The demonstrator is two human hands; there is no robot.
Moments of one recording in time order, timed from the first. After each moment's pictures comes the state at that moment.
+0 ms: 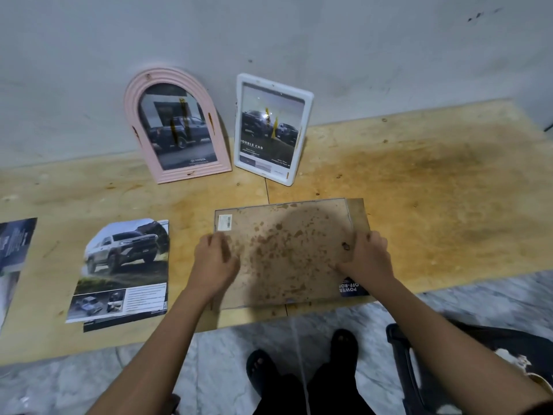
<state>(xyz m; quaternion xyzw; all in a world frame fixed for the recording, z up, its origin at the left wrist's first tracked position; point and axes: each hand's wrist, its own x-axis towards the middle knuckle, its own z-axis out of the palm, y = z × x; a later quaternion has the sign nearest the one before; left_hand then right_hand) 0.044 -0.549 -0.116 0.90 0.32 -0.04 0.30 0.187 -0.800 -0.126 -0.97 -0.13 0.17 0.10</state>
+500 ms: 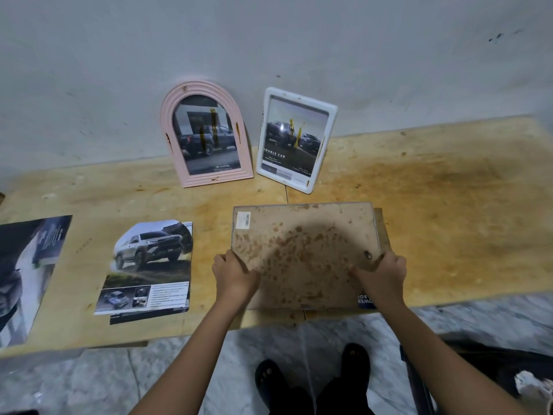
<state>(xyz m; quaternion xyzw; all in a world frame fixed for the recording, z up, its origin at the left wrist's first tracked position) 0.031 -0.568 -0.119 0.81 0.47 -0.03 0.34 0.155 -0.791 -0.134 -0.93 0.03 0.12 0.34</state>
